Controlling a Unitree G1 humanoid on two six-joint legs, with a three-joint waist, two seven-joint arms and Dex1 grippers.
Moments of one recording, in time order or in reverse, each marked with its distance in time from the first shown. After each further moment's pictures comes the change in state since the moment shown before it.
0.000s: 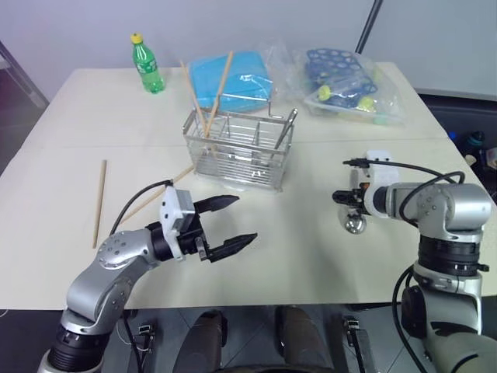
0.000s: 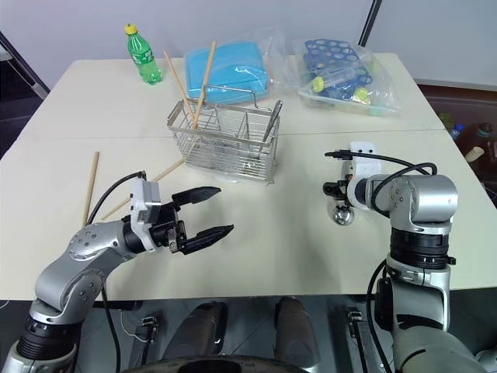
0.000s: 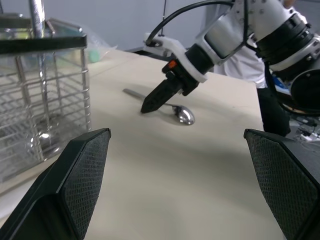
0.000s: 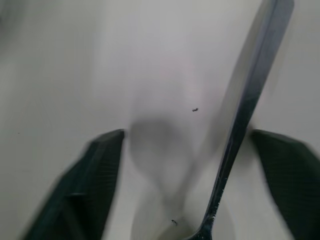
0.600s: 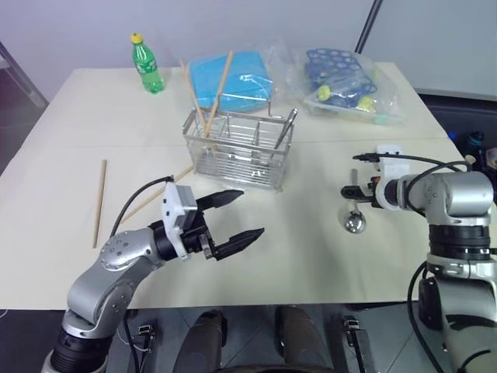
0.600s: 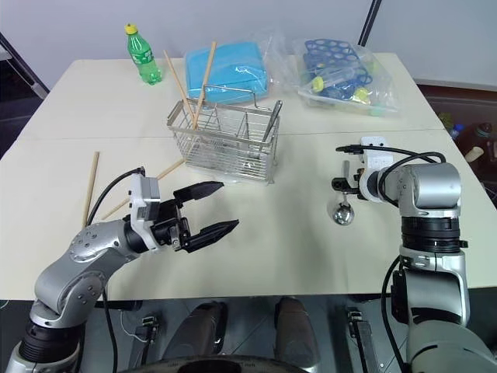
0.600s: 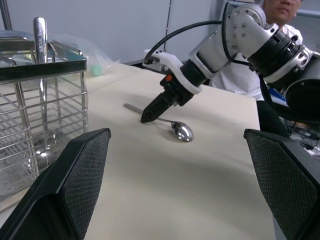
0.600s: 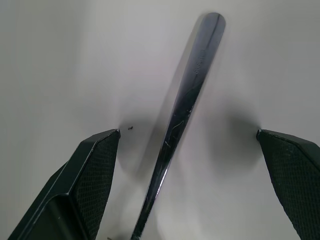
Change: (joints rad) left arm -0.004 -0.033 -0.002 -0.077 -0.039 0.039 0.076; right arm -0.066 -0.096 0.076 0.179 -0.084 -0.100 0.100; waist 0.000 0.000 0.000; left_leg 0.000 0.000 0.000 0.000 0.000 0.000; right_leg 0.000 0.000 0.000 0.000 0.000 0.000
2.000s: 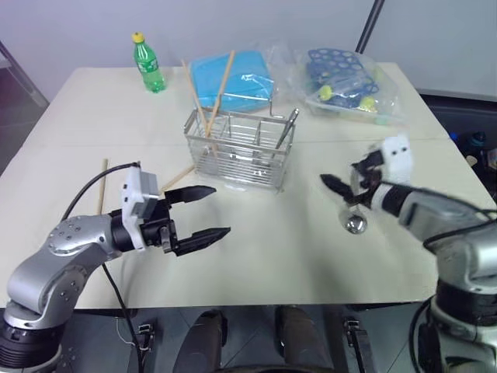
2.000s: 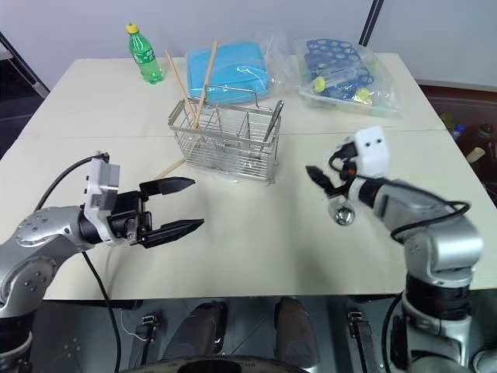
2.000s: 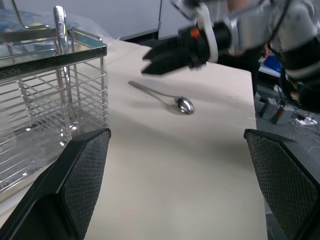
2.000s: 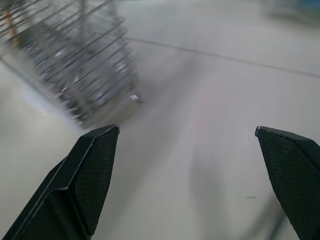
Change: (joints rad) left arm -0.009 0.228 0.167 0.033 -0.150 0.074 -0.139; right arm 0.235 0.003 -0.148 -0.519 0.186 -0.214 0.128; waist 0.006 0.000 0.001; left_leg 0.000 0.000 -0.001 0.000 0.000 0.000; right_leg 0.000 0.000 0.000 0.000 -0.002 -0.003
